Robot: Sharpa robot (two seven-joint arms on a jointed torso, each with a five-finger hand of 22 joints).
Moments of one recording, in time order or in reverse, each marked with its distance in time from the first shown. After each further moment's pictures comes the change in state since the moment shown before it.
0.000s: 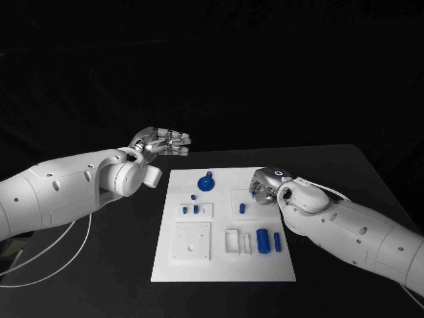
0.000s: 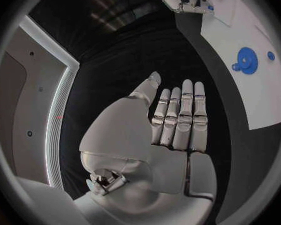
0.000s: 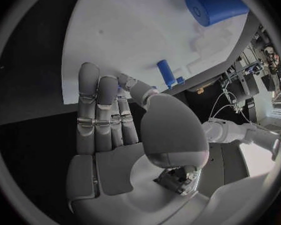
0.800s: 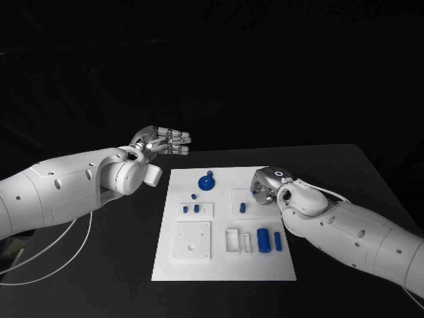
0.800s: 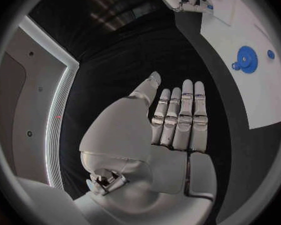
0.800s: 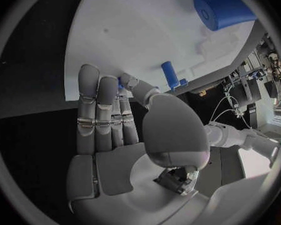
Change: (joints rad) left arm 0.000 0.004 0.000 -0.012 0.001 0.002 -0.001; left_hand 0.000 0.000 -0.003 -0.003 0.000 0.000 0.000 0.000 0.000 -0.004 0.004 0.000 0.000 0.000 0.000 0.000 0.000 0.000 0.004 -0.004 0.004 -0.010; right arm -0.004 0.002 -0.017 0.000 -0.044 -0.047 -0.035; right_hand -0.021 0.004 0.049 -0.001 -0.020 0.045 -0.010 0.002 0.004 0.041 -0.012 -0.001 0.001 0.000 -0.014 0.000 0.008 -0.015 -0.005 -0.013 0.004 0.072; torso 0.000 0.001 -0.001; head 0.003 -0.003
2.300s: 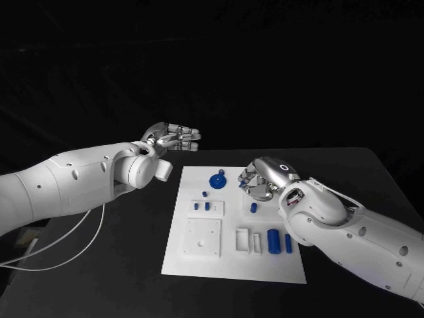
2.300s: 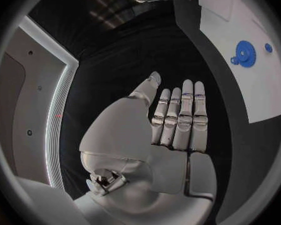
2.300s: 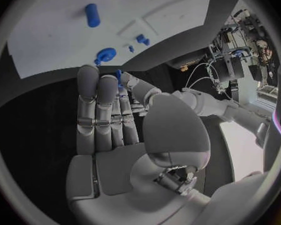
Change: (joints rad) left arm 0.000 0.006 0.000 -0.019 0.018 -0.004 0.002; left_hand 0.000 0.000 -0.003 -0.003 0.000 0.000 0.000 0.000 0.000 -0.007 0.000 0.000 0.000 0.000 0.000 0.000 0.000 0.000 0.004 0.004 0.000 -0.014; right arm -0.018 -0.093 0.061 0.356 0.073 -0.113 0.009; right_hand -0.002 -0.003 0.013 0.008 -0.005 0.009 -0.003 0.000 0.001 0.012 -0.005 -0.003 0.001 0.000 0.000 0.000 0.005 -0.006 0.004 -0.003 -0.018 0.048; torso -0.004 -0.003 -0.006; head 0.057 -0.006
